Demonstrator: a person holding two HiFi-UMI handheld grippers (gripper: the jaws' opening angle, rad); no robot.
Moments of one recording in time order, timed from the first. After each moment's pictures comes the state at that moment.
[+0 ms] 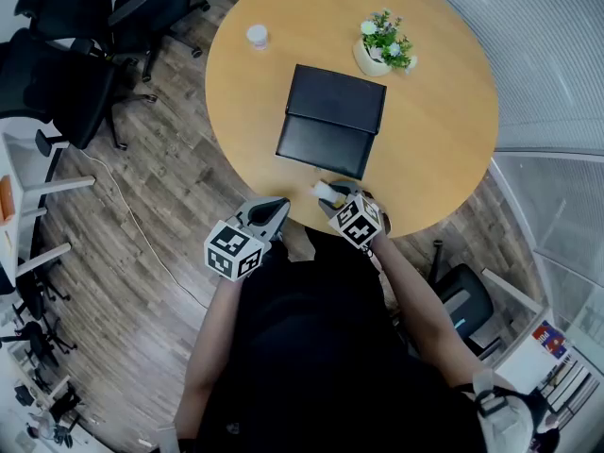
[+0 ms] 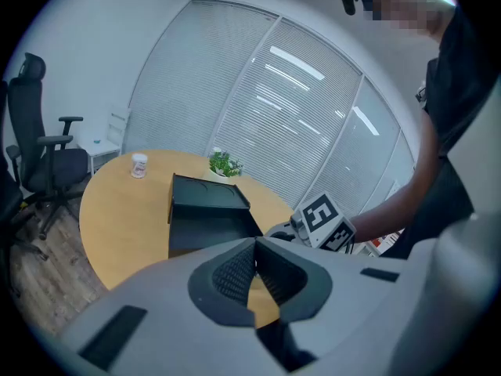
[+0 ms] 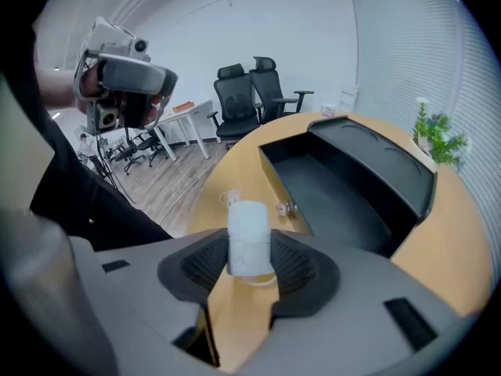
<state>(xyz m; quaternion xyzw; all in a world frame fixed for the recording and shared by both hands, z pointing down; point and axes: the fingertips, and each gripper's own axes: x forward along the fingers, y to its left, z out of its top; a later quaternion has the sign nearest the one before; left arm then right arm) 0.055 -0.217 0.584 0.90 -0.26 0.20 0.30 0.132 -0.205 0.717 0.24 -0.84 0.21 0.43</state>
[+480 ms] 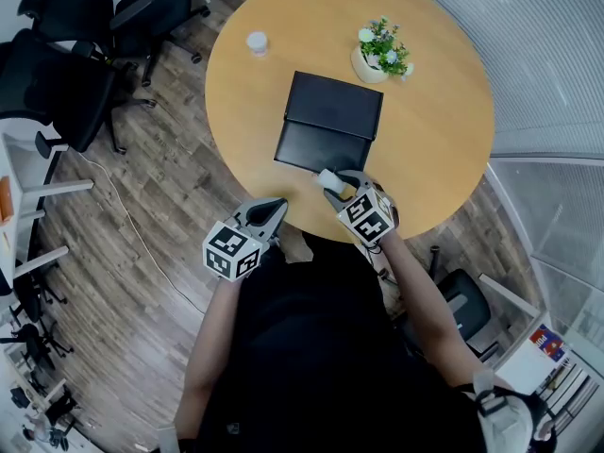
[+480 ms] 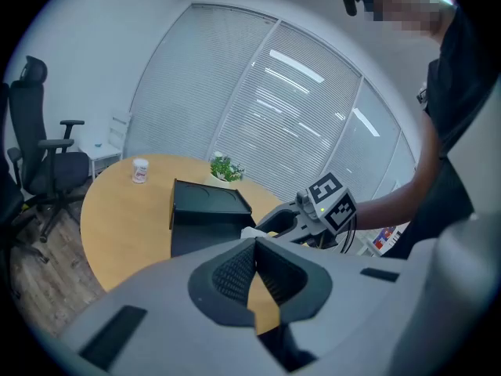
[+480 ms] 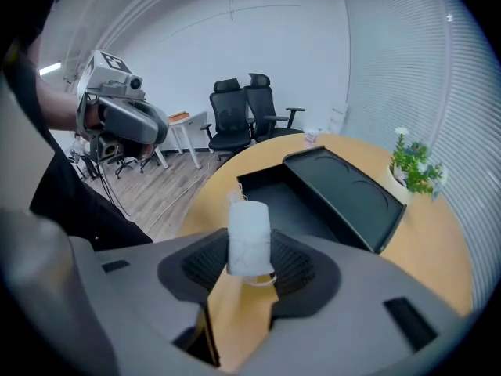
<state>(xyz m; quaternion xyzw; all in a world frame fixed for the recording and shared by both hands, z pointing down) 0.057 -0.225 0.579 0.90 -0.26 0.19 0.29 0.154 -0.246 0.666 0.28 -0.85 0.18 0.40</state>
